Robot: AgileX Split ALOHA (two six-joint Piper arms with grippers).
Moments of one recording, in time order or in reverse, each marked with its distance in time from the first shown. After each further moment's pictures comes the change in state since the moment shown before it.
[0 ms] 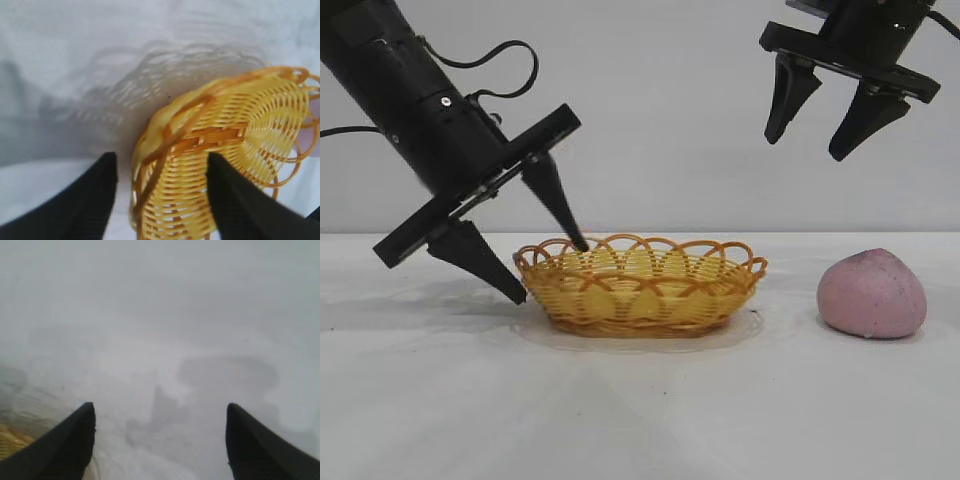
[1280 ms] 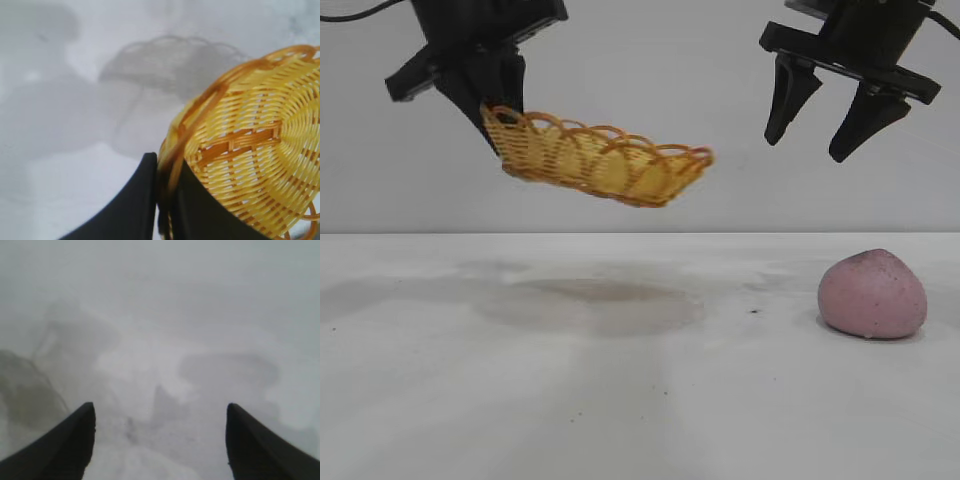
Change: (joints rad) left arm 0.000 -0.097 -0.116 0.286 0.110 -0.188; right arm 0.000 0.000 0.000 0.000 0.008 0.000
